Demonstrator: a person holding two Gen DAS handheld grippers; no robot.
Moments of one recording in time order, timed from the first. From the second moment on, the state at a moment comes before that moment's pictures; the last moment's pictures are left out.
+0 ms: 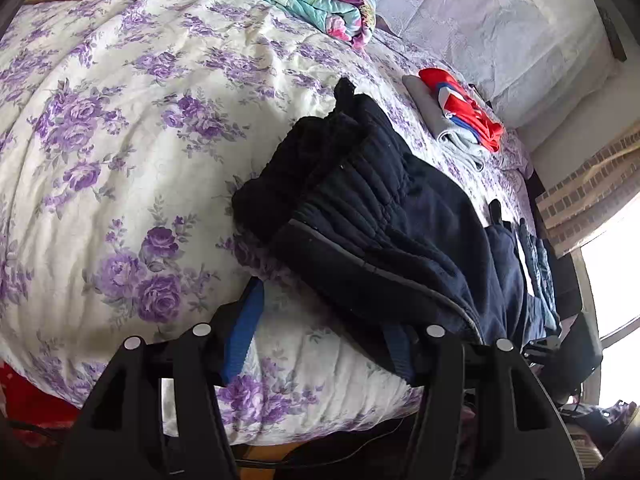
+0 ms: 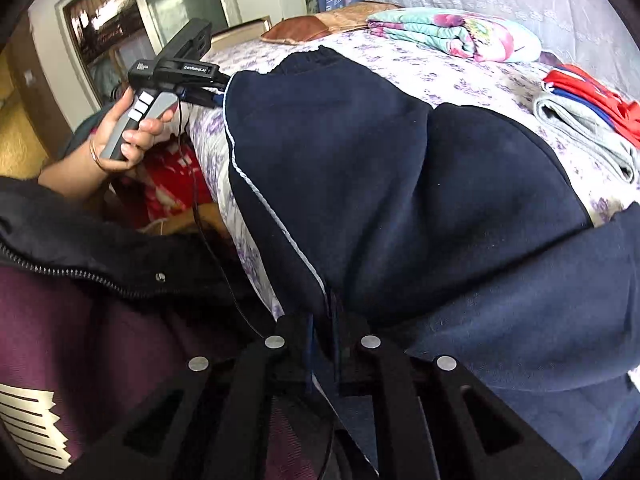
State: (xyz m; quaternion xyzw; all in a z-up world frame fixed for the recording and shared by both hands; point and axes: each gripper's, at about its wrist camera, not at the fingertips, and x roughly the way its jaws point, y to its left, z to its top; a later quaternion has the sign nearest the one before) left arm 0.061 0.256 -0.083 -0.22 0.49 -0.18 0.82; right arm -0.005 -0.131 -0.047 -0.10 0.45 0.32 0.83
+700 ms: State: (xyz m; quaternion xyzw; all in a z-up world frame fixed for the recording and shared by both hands) left arm -0.015 0.265 0.012 -0.17 0.38 -0.06 0.91; right arm -0.004 -0.212 0.035 -0.01 0.33 0.14 0.93
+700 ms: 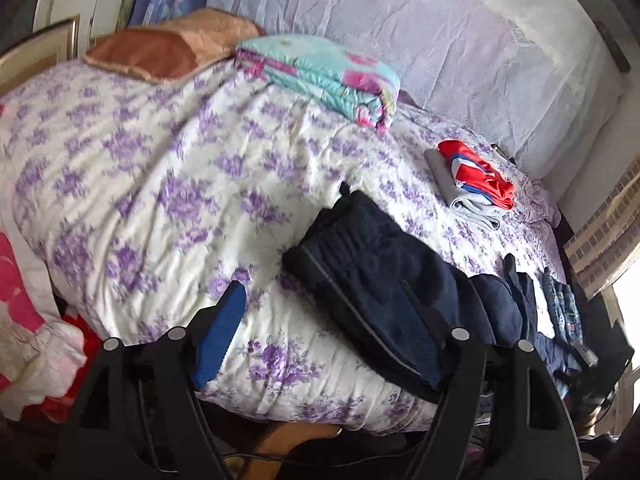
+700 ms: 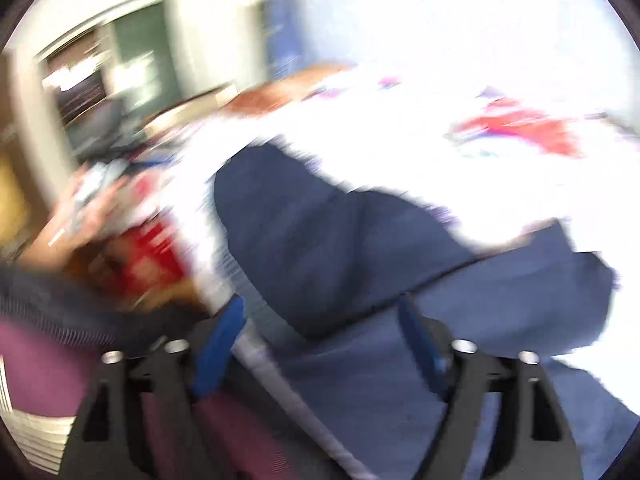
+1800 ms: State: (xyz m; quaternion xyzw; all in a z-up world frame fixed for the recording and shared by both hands) left arm 0.050 0.124 -0.073 -0.13 0.44 -0.17 0.87; right arm -0.154 -0.359 -0.089 0.28 0.23 -0.21 0.91
